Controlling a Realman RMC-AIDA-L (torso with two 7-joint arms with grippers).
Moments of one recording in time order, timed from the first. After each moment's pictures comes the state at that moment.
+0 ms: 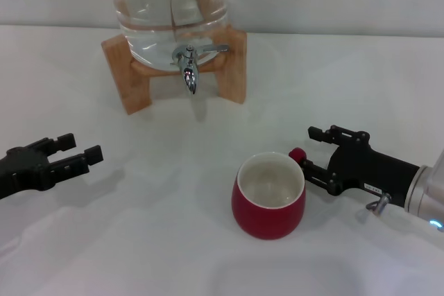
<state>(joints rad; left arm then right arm) -0.32 -2.07 0.41 0.71 -1.11 -1.57 1.62 0.39 2.02 1.30 0.50 -0.63 0.94 -2.48</state>
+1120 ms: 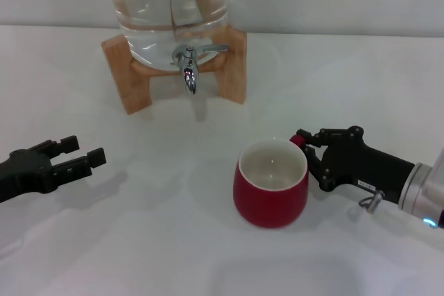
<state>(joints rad) -0.32 -2.07 0.41 0.71 -1.11 -1.58 1.62 0.39 2.02 1.25 0.51 -0.53 0.96 -2.54</state>
